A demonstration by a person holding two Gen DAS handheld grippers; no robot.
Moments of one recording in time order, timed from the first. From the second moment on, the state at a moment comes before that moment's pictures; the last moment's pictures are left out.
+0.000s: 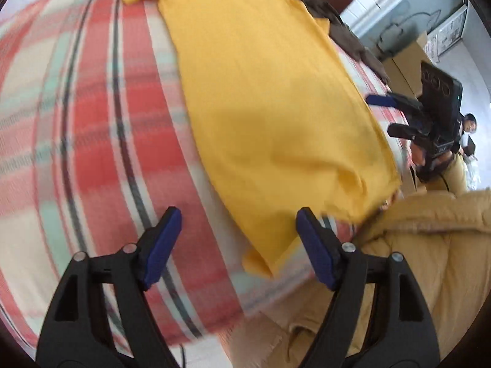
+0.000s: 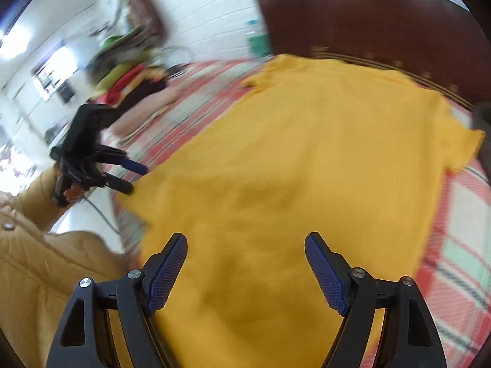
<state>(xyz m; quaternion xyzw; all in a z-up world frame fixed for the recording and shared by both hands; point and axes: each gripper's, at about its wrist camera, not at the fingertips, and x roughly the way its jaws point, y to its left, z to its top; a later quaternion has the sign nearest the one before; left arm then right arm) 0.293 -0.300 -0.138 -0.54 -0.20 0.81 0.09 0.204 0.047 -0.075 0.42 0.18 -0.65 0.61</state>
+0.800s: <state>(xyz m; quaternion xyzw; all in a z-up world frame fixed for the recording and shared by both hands) 0.326 -0.340 -0.113 -0.53 -0.28 0.80 0.07 0.211 0.108 -0.063 0.43 0.10 -0.73 0.52</state>
